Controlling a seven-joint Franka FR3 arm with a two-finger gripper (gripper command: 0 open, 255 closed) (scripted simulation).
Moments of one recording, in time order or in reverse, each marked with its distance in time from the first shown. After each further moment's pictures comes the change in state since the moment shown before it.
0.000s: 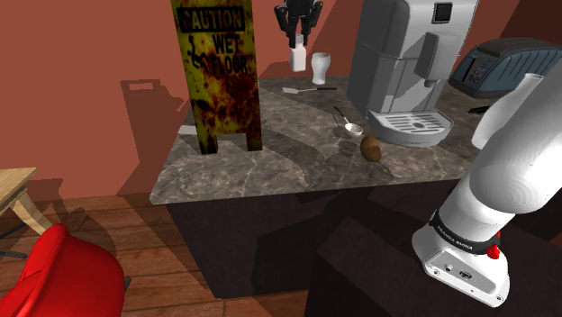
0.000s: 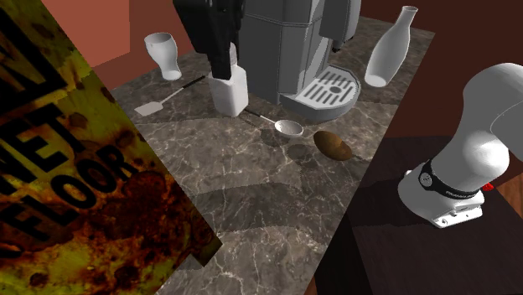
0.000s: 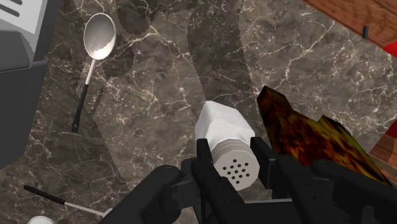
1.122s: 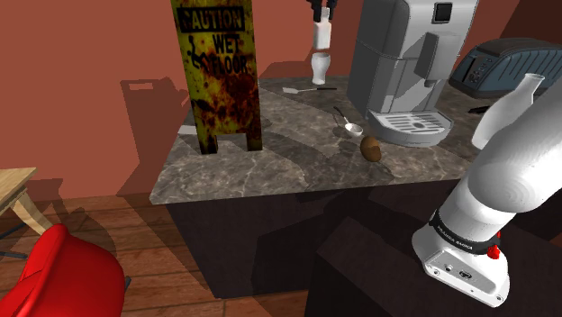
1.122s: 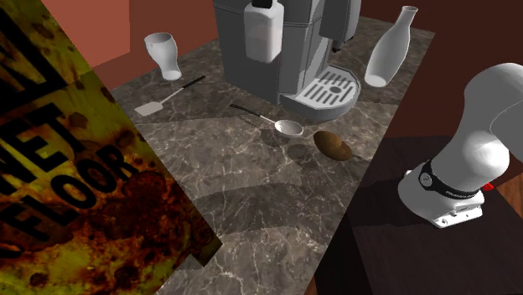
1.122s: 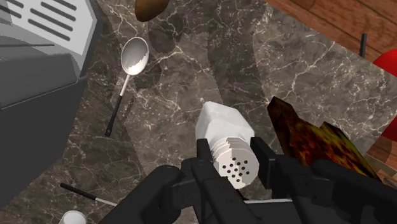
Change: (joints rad) arm -0.032 -0.111 -0.041 0.044 0.007 -0.151 -0.081
